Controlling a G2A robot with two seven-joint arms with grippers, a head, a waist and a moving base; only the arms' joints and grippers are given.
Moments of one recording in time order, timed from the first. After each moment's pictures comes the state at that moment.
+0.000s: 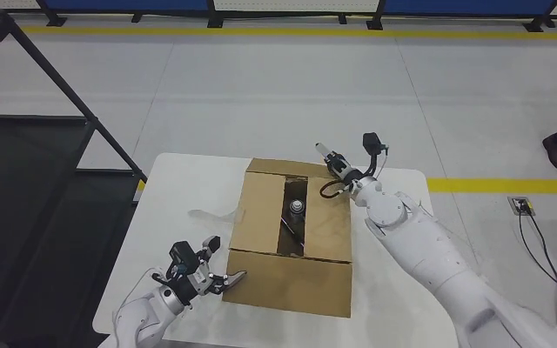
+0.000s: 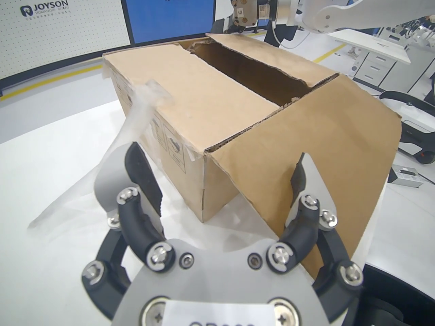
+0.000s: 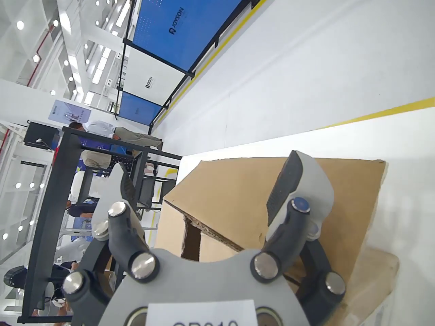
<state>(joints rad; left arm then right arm) 1.31 -1.16 -1.44 -1.45 1.38 -0.77 0.31 -0.30 -1.31 0.56 -0.66 0.30 -0.27 0.06</state>
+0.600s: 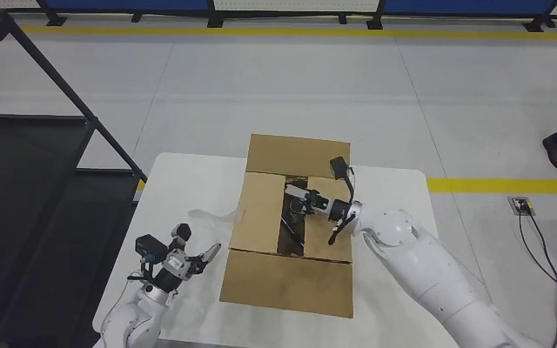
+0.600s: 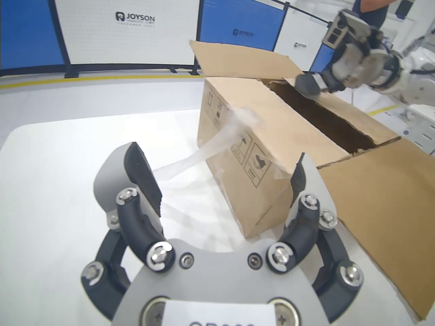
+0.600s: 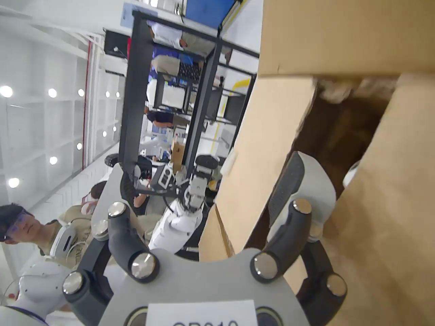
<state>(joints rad) 1.33 -1.17 -1.49 -1.43 1.16 -0.53 0.34 -0.53 -1.21 0.75 -1.05 0.39 -0.35 0.66</state>
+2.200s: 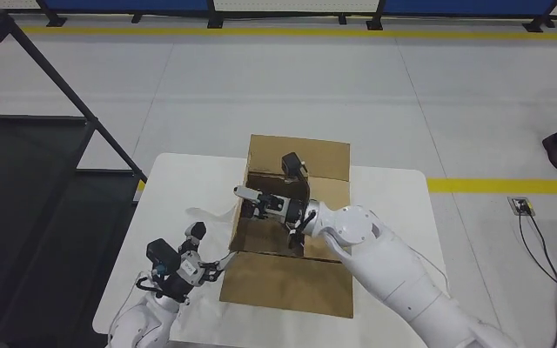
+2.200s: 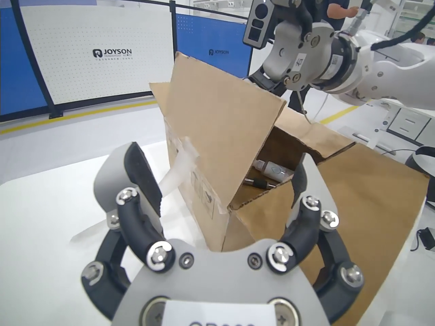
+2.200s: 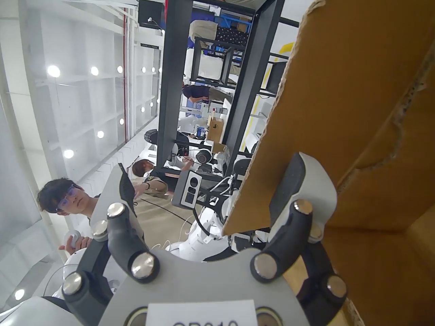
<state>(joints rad) 1.38 -1.17 -1.44 -1.61 1.26 -0.50 0.38 -0.47 -1.39 0.69 -1.06 0.48 -0.32 0.65</state>
